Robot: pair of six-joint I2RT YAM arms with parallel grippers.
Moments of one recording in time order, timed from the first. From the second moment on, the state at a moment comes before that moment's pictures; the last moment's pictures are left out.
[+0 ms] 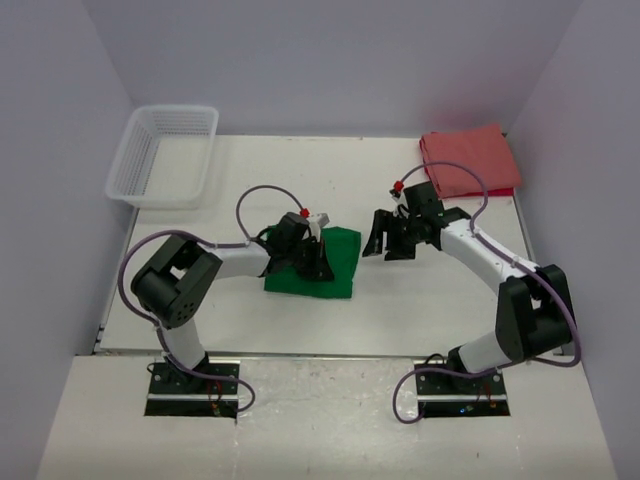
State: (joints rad) left arm -0.66 1.81 0.89 0.10 0.41 -0.57; right arm 0.32 1.49 1.02 -0.55 -0.37 0.44
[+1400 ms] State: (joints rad) left arm -0.83 1.70 0.91 -0.03 0.33 -0.62; right arm 0.54 1.37 0.56 -0.12 -0.24 0.80
